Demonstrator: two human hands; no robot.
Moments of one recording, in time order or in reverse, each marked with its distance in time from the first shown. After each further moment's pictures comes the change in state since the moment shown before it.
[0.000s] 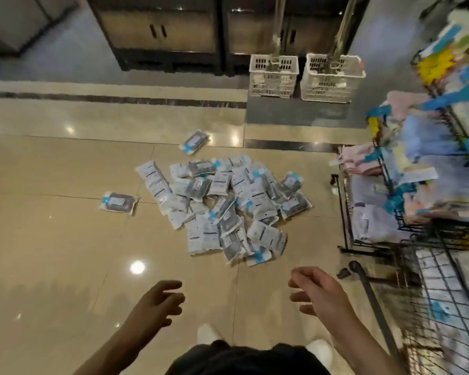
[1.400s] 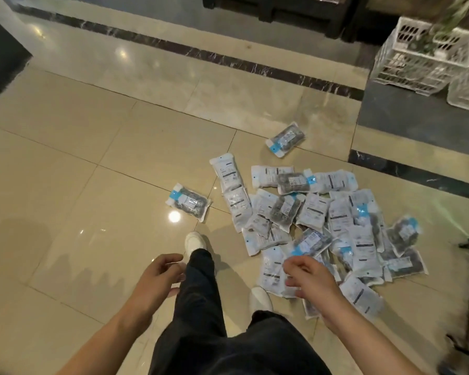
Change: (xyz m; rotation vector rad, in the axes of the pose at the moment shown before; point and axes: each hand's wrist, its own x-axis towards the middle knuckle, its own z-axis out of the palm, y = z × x) left_hand 0.361 0.104 -0.438 -0.325 0.184 -0.232; right_hand 0.292 -0.302 0.490 -0.326 -0.276 0.140
